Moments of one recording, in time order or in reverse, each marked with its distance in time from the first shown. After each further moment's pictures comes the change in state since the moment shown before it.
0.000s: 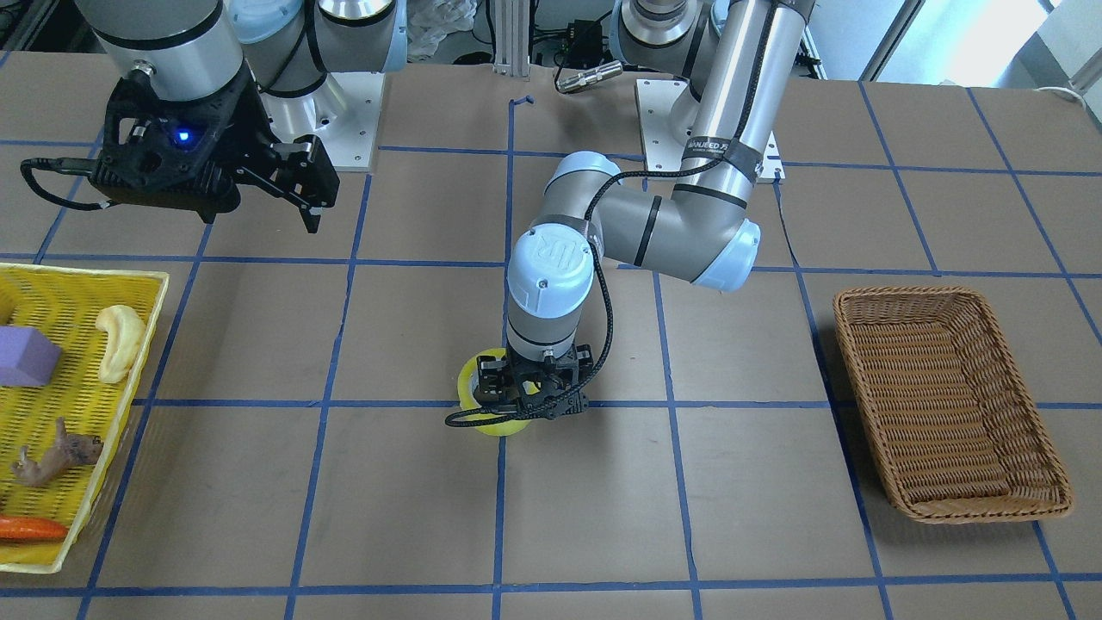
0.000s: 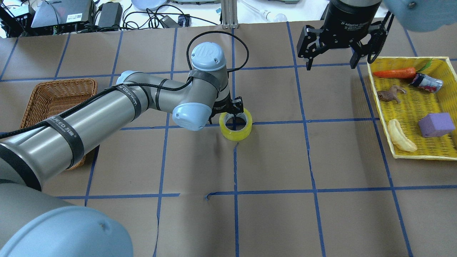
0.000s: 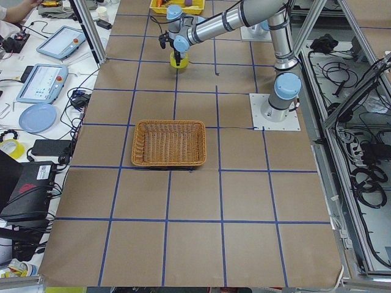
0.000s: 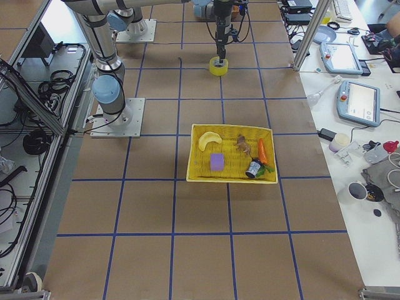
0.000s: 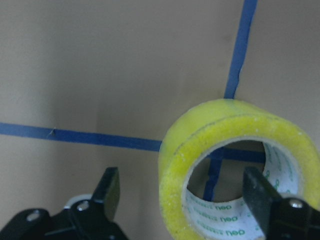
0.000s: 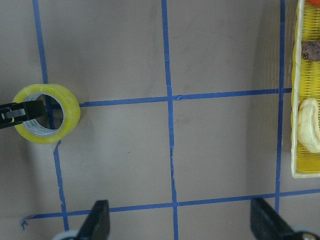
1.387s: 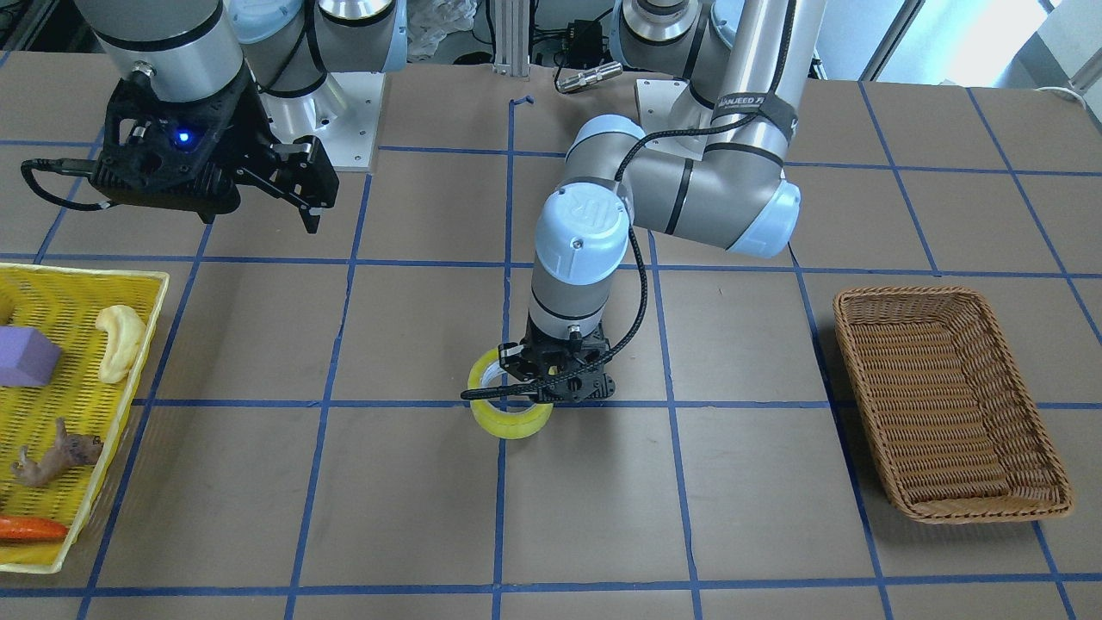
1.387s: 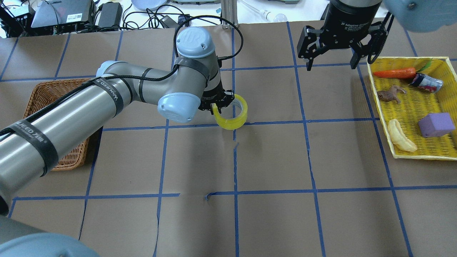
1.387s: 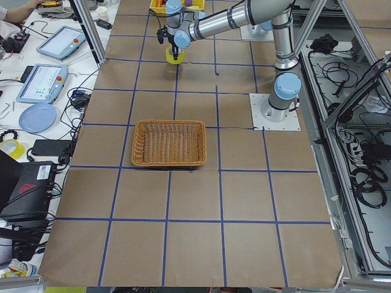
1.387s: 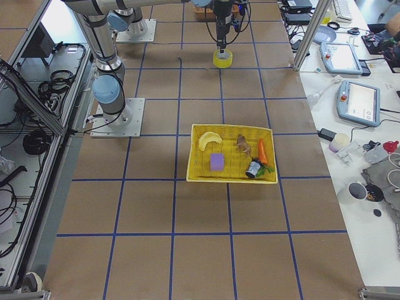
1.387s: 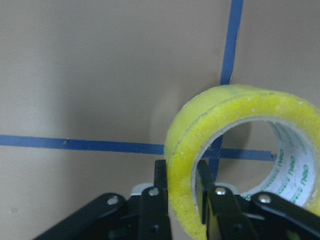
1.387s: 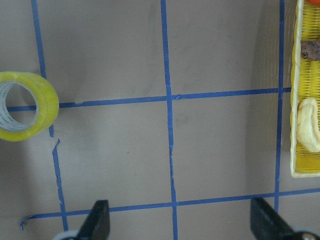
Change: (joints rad) left arm 0.056 0.119 0.011 -0.093 0.000 0.099; right arm 0.000 0.000 0.002 0.001 -0.002 0.000
